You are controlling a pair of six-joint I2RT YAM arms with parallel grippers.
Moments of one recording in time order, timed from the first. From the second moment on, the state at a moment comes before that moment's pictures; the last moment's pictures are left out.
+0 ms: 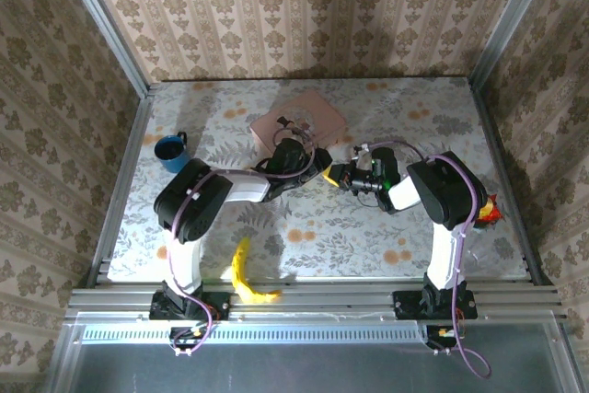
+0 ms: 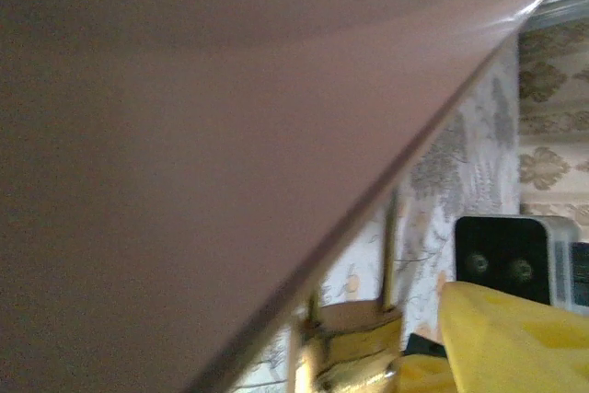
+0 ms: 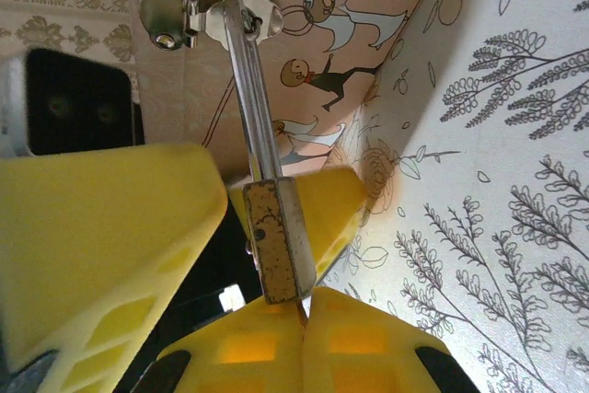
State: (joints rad) left arm -0.74 1.96 1.02 0.39 0.15 -1.10; right arm 0.29 1.97 0.67 0.90 -0.75 1.10
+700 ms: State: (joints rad) left arm -0.73 2.01 1.02 0.52 0.15 -1.14; right arm 0.29 1.95 0.70 0.83 -0.74 1.08
